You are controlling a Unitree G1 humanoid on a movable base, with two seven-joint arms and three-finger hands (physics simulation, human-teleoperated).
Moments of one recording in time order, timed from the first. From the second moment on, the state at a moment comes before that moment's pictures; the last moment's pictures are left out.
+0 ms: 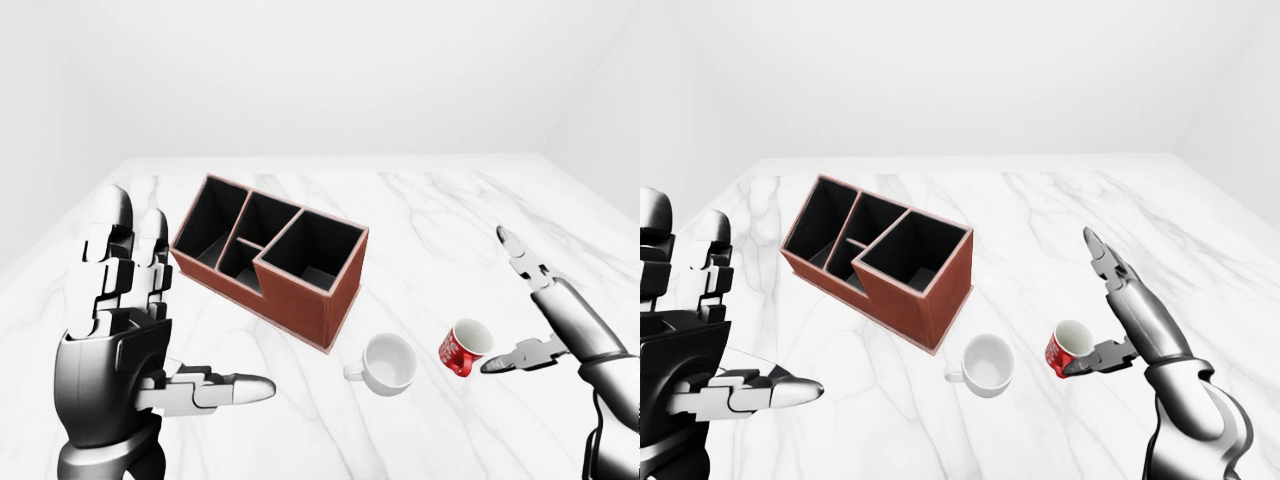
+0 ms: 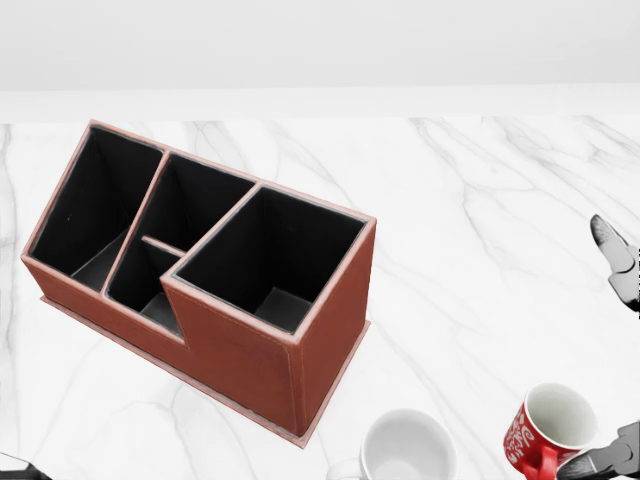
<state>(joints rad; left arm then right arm) 0.31 -0.06 0.18 -1.01 -0.06 0.09 -0.25 0.11 -0.20 -0.53 -0.61 -0.48 0.09 0.70</state>
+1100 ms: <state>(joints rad) 0.31 -0.07 0.20 -1.04 -0.07 0.09 -0.26 0.08 -0.33 -0.52 -0.15 -0.65 0.09 0.70</state>
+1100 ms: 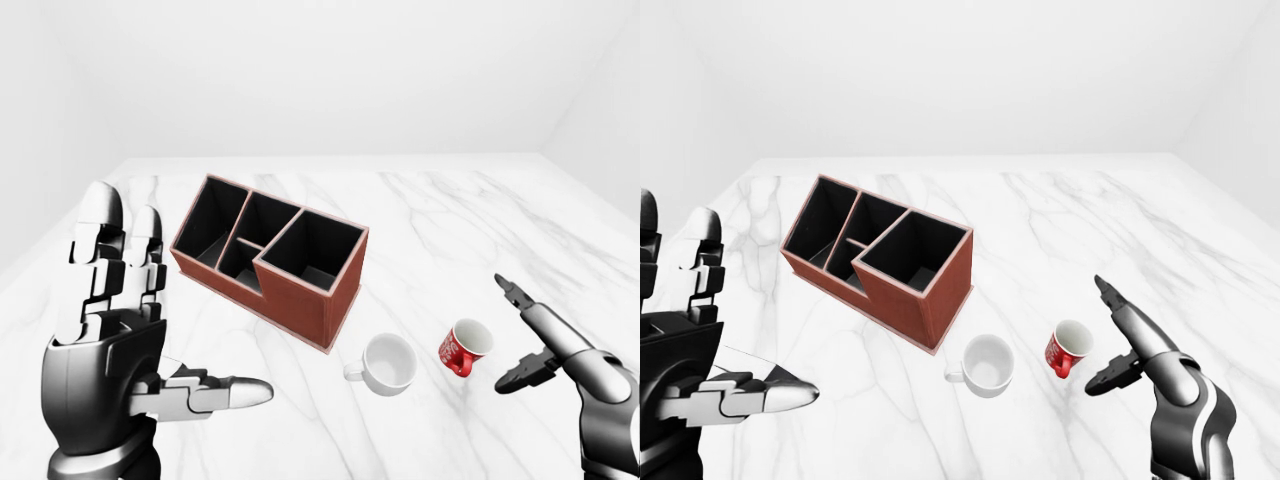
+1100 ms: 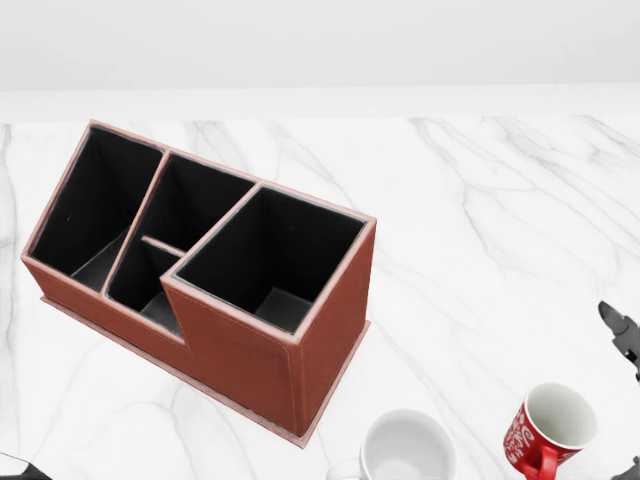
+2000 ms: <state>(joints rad) 0.31 -0.07 0.20 -1.03 -0.07 0.09 -0.27 -0.03 -0.41 -0.41 0.02 -0.78 0.09 0.70</state>
